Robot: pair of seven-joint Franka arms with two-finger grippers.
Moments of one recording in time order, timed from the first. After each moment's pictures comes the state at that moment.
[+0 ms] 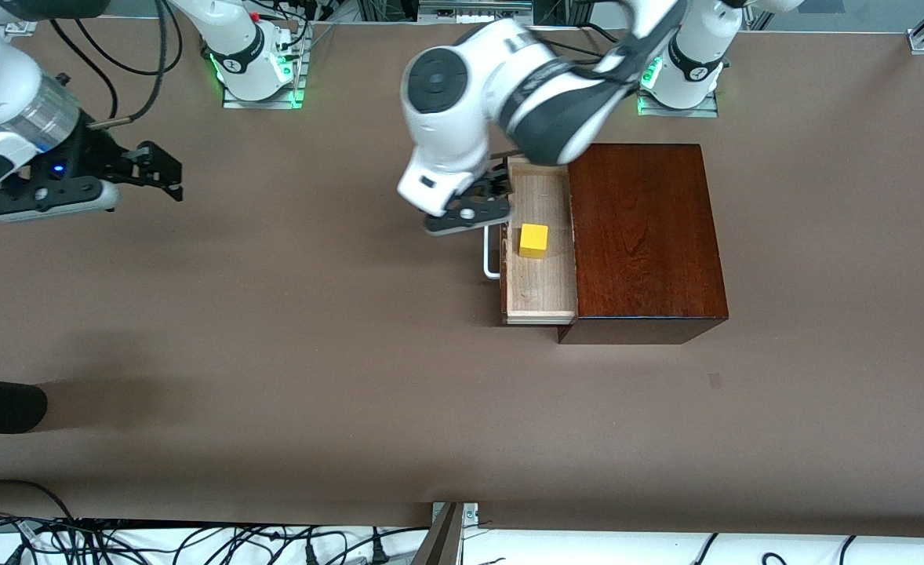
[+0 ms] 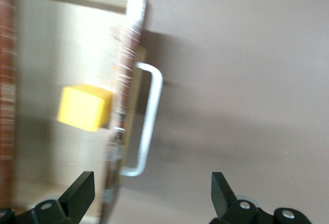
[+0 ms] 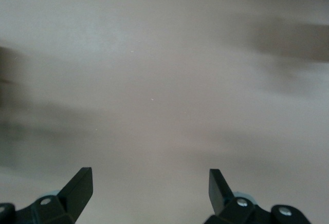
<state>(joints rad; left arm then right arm) -0.57 0.62 -0.27 -1.08 0.09 1.56 -1.05 0.00 0.02 0.20 -1.63 0.01 1.66 0.01</state>
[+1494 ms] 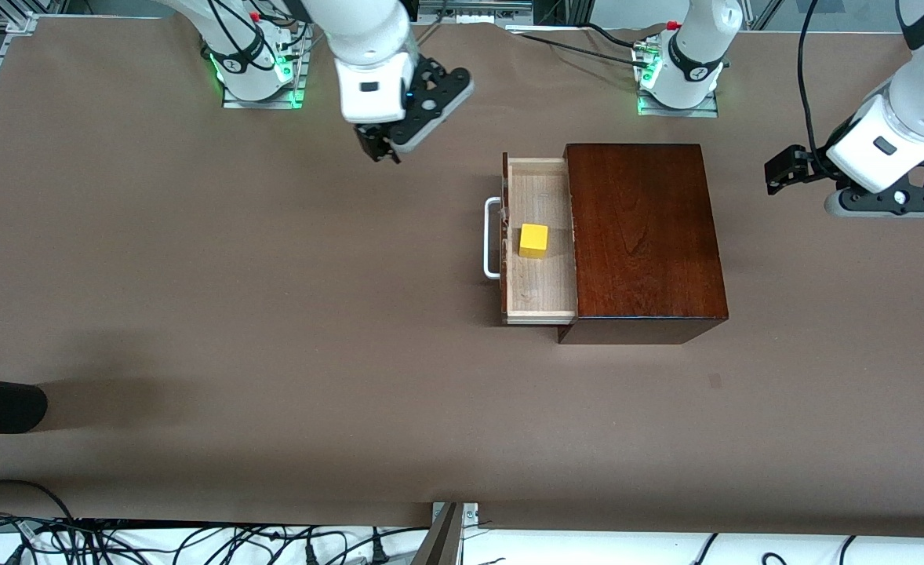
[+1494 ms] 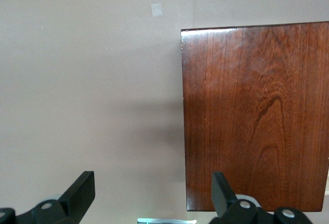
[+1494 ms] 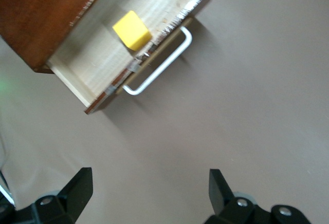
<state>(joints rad) -0.07 -0.04 -0.04 -1.71 0.05 1.54 -0.09 0.47 0.24 0.36 -1.48 0.06 1.77 0.01</state>
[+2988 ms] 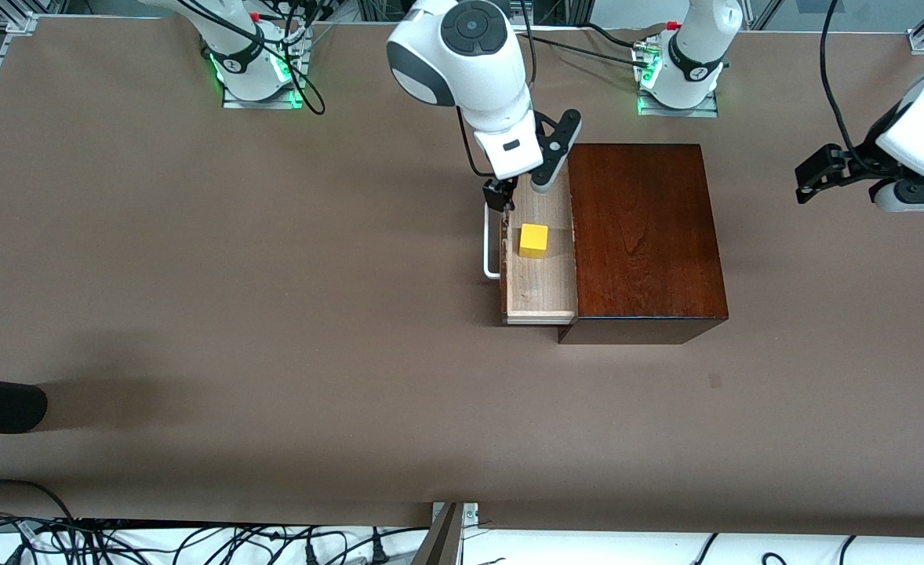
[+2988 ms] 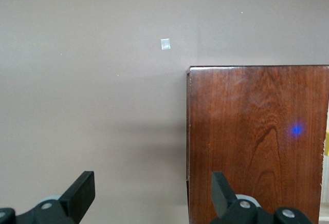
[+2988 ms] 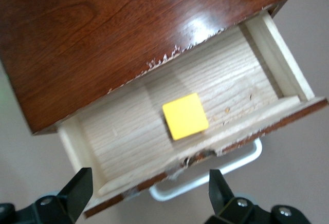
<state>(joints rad) -0.03 -0.01 -0.03 -1.60 0.05 1.57 -0.09 0.66 0.62 0.35 -1.26 -0.09 2.06 -0.13</state>
